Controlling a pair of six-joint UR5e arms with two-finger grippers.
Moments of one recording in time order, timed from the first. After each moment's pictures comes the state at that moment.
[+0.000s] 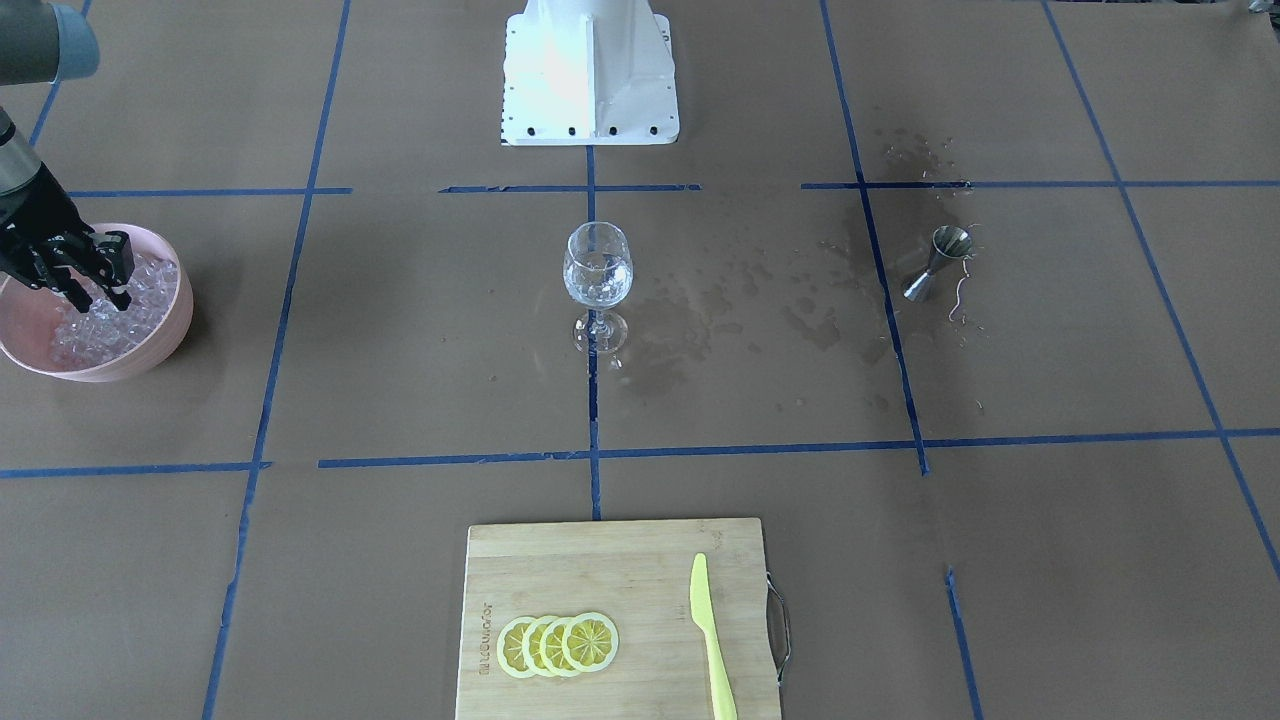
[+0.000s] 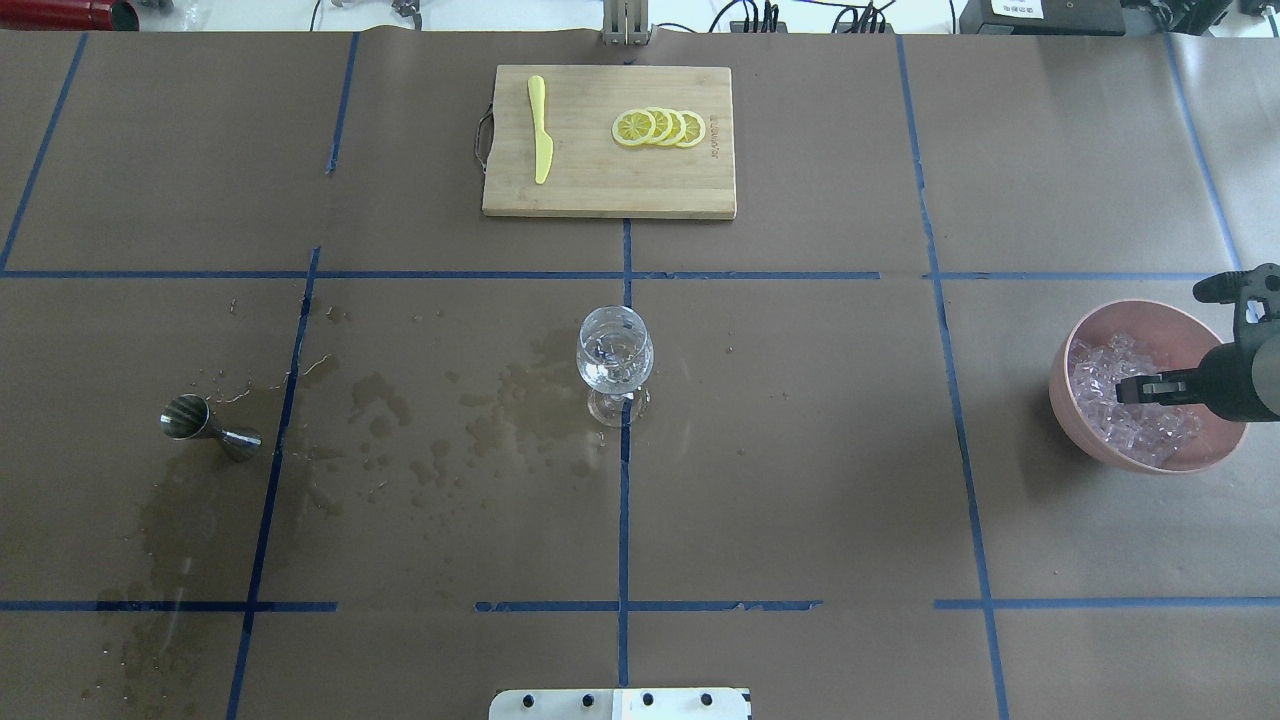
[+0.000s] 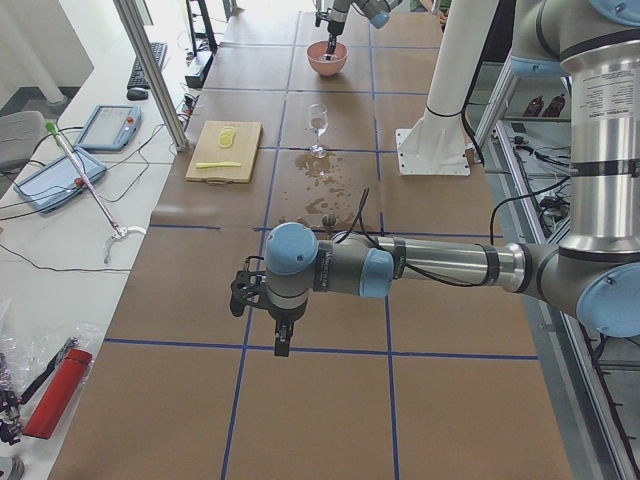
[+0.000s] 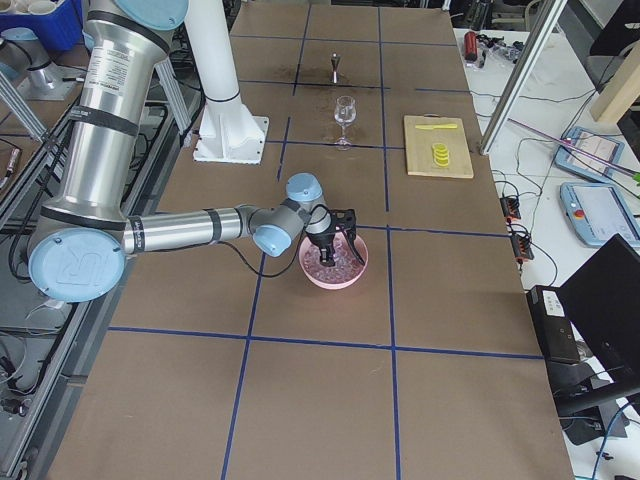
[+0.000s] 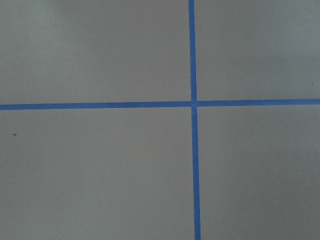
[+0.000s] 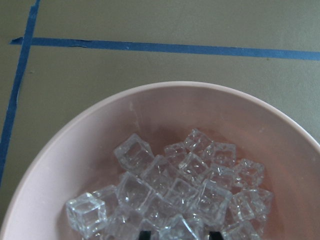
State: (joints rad) left arm -1.62 -1.46 -1.74 -1.64 -2.33 -0.04; right arm 0.84 -1.84 1.87 -0.87 1.91 0.92
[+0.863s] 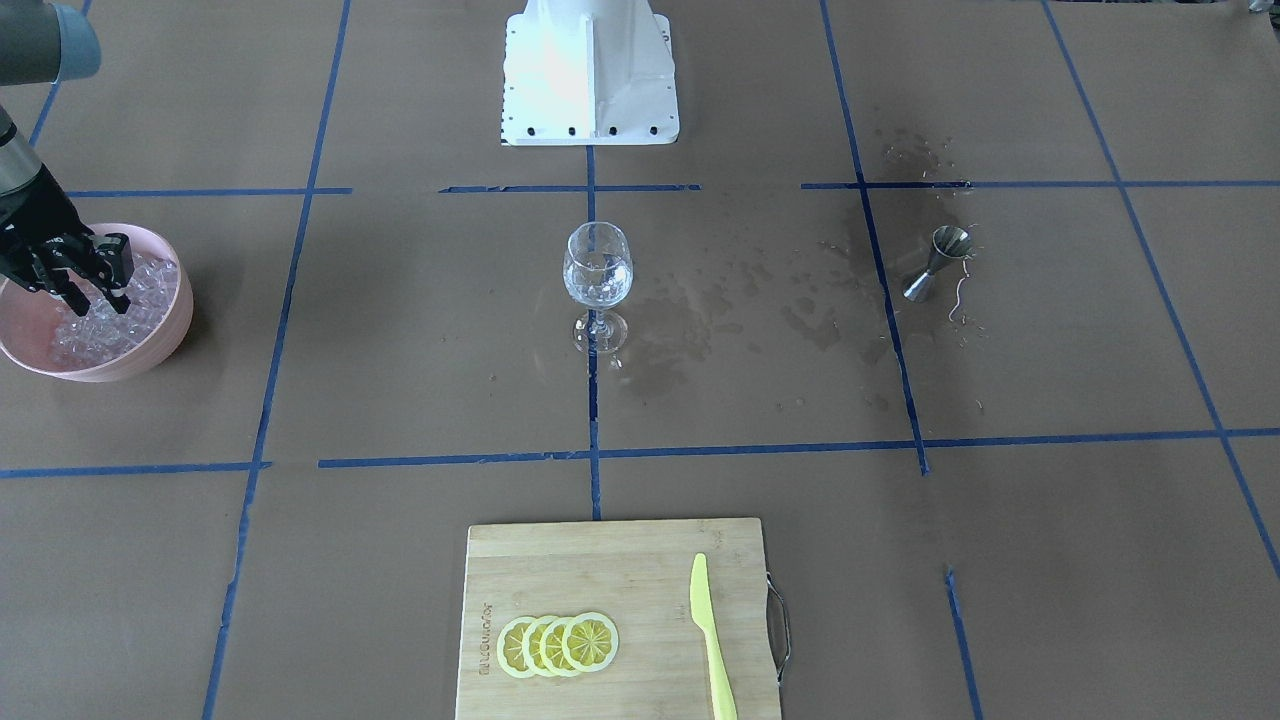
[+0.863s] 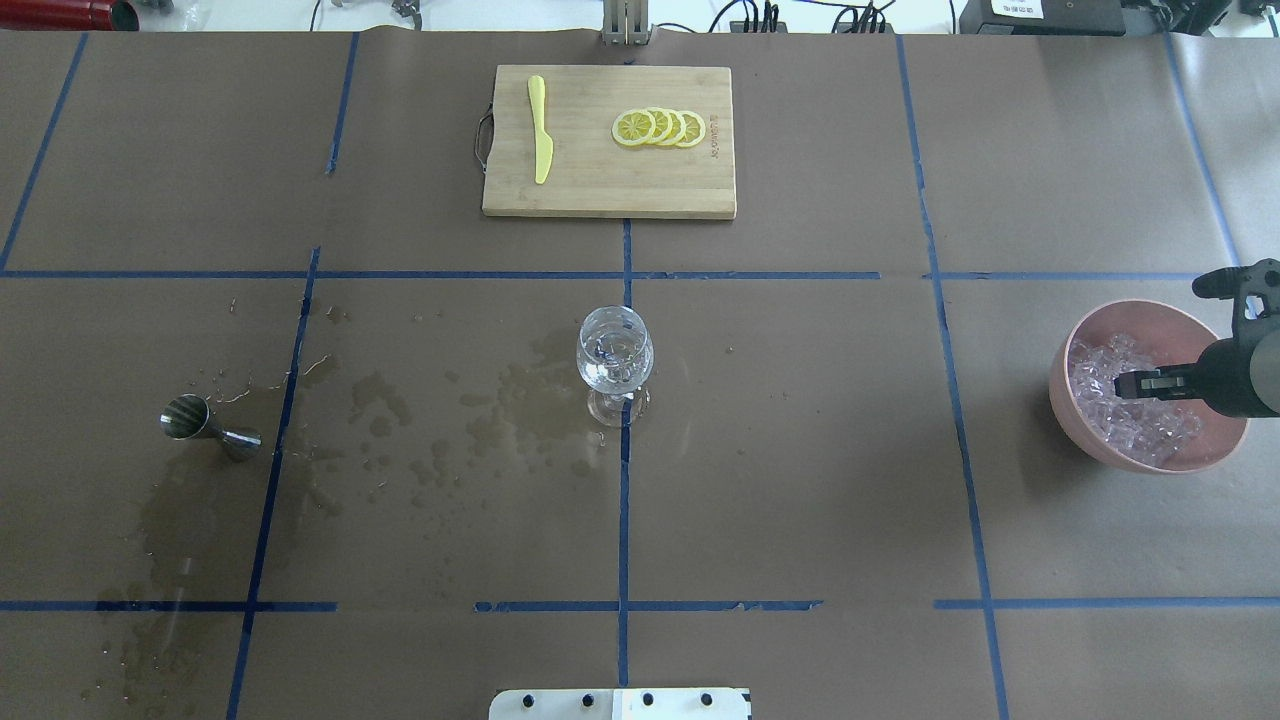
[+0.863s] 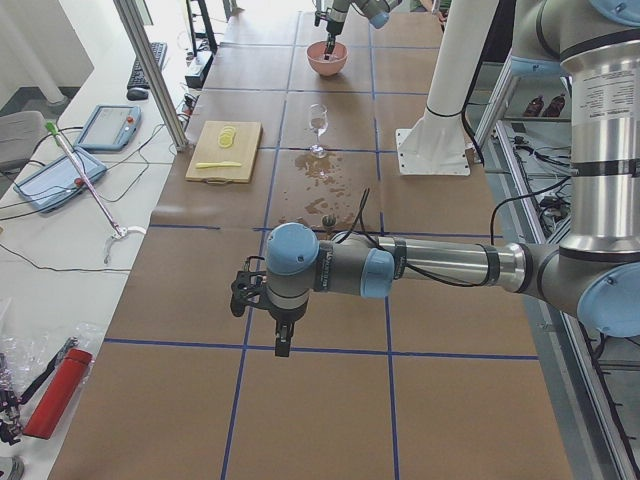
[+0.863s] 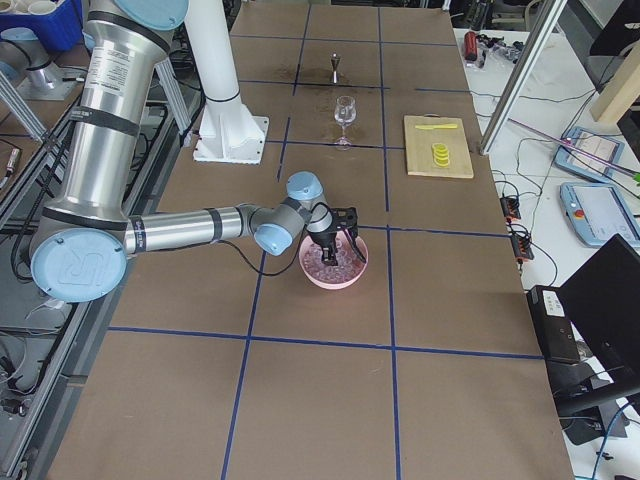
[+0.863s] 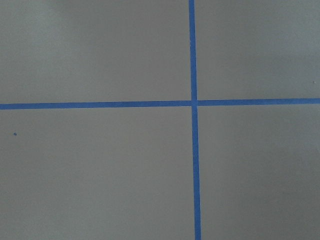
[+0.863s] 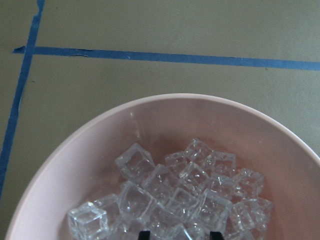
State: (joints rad) left arm -1.63 -1.46 -1.75 -1.64 -2.33 -0.04; right arm 0.84 -1.83 1.87 -0.87 1.89 0.92
